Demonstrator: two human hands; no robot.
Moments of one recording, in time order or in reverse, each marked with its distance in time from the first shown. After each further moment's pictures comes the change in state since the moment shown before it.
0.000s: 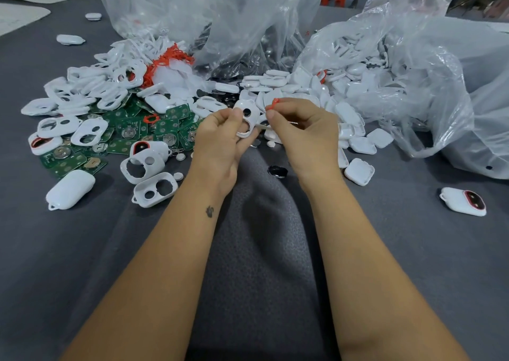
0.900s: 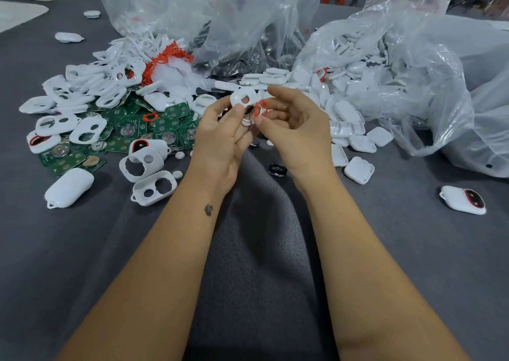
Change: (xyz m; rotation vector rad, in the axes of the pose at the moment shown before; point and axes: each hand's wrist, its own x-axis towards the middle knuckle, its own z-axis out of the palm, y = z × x) left_hand 0.001 -0.003 -0.001 -0.148 -0.146 0.050; right_hand -0.001 -0.003 0.007 0.208 -0.103 0.088
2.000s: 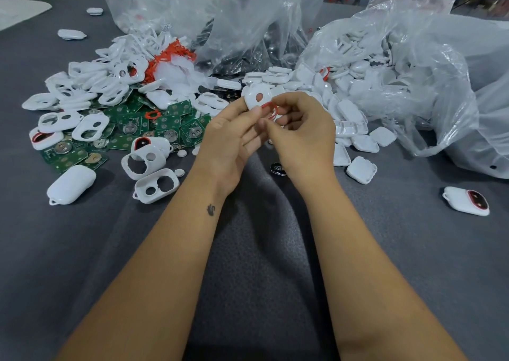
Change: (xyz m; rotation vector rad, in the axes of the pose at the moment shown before) left_hand -0.006 0.001 -0.001 0.138 -0.152 -0.061; right_hand -0.003 0.002 0.003 -0.366 0.129 -0.071
